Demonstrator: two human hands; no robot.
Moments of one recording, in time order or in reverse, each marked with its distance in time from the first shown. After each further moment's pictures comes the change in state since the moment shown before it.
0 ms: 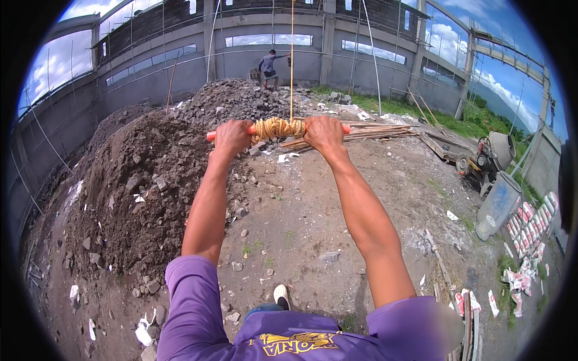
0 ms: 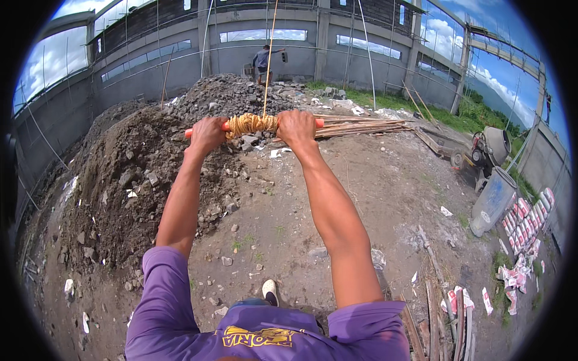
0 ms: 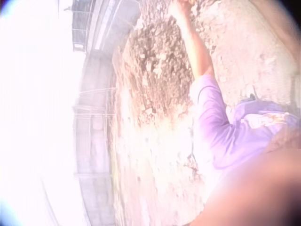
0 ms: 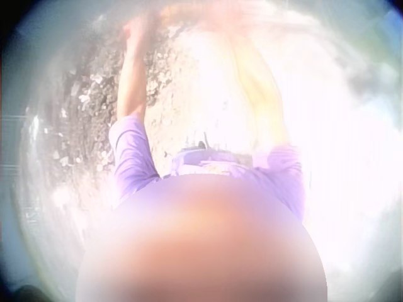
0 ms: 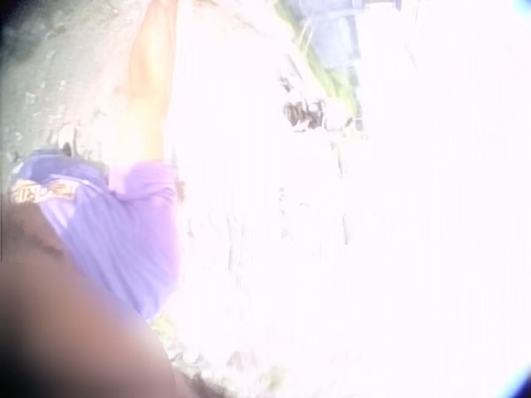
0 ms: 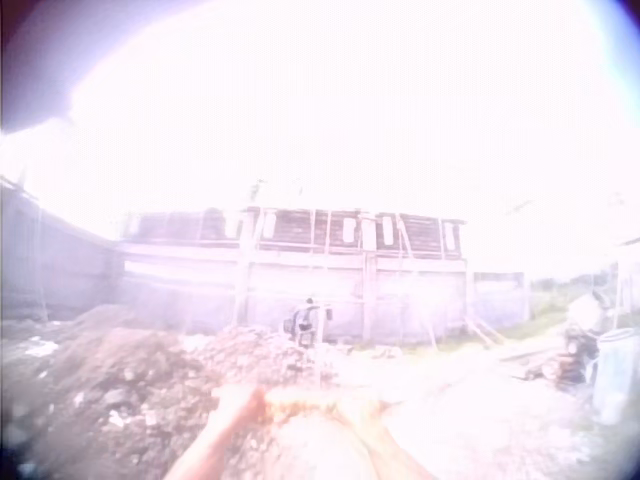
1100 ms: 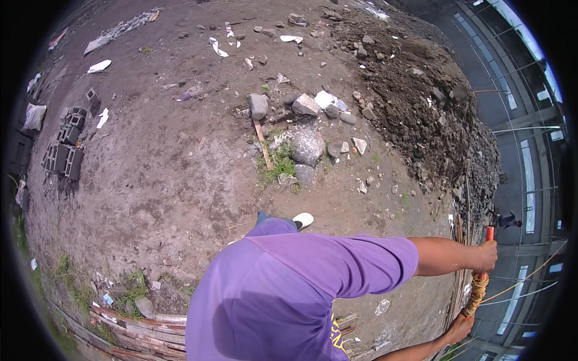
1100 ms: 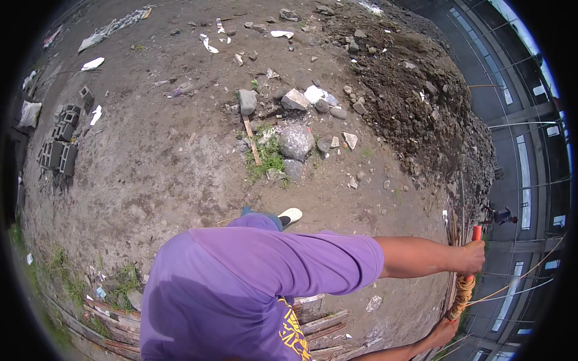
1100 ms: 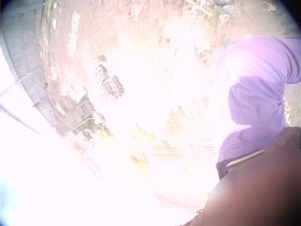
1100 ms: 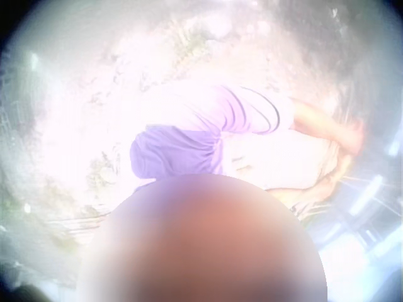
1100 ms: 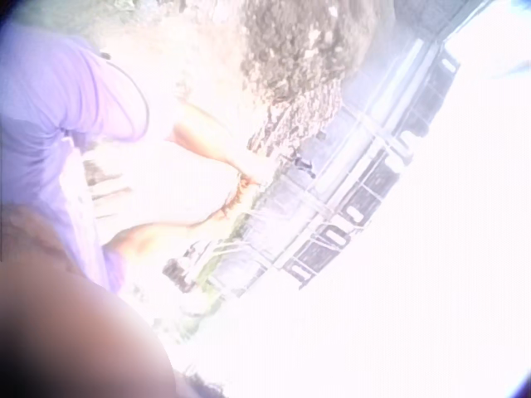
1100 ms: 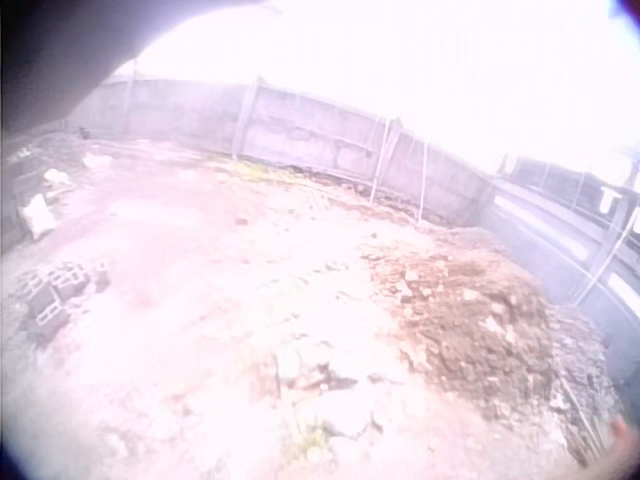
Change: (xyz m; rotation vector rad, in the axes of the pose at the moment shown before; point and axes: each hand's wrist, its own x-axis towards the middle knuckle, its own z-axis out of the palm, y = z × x) left_hand -0.626 0.373 -0.461 0.072 0.057 -0.086; right_hand -0.629 -0.150 -0.565 -0.138 -0.190 0.052
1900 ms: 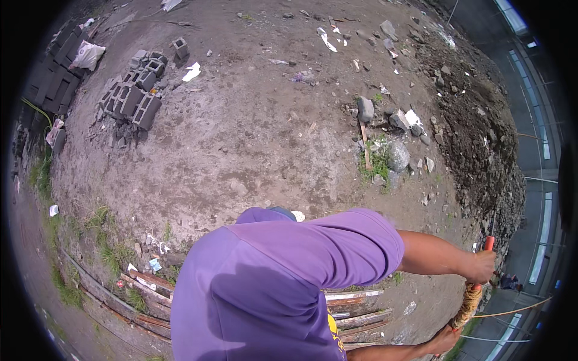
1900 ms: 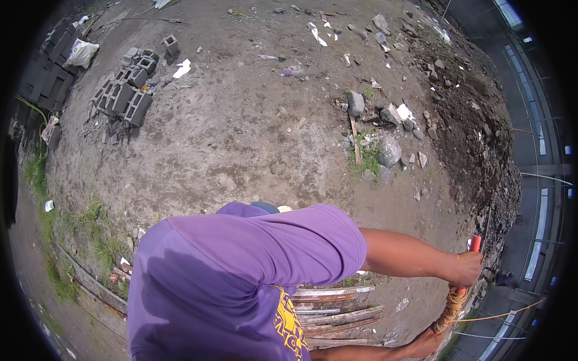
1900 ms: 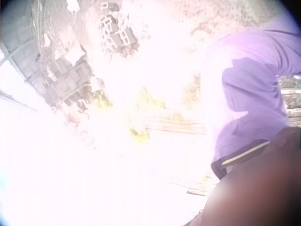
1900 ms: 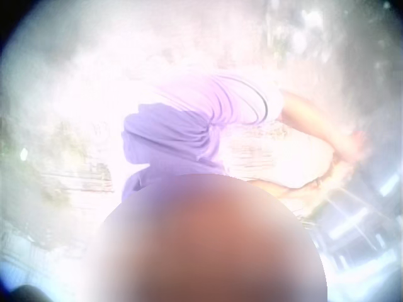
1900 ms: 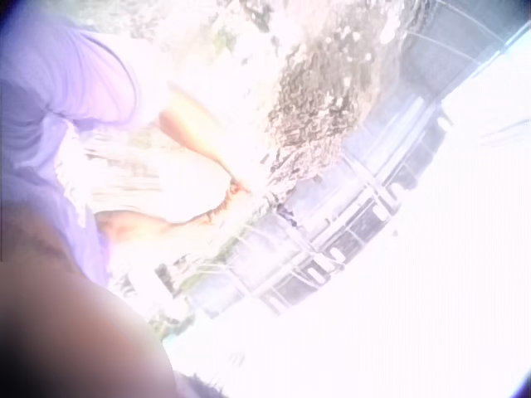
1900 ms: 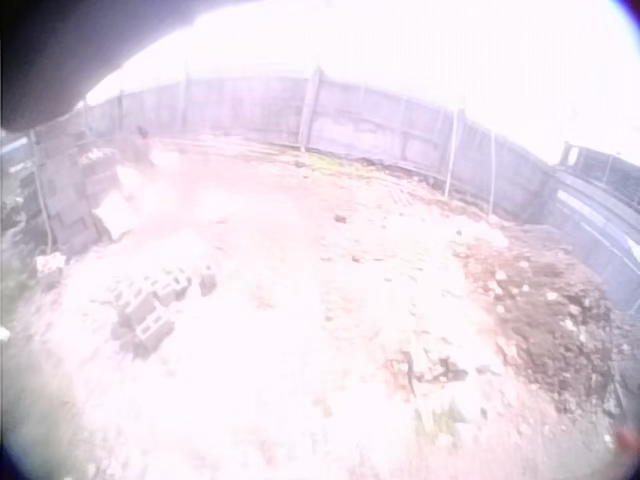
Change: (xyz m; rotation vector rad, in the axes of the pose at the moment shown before) left_hand -0.496 0.174 -0.408 0.055 0.008 -0.077; right_hand -0.555 -0.050 -0.322 0.071 0.051 -0.206
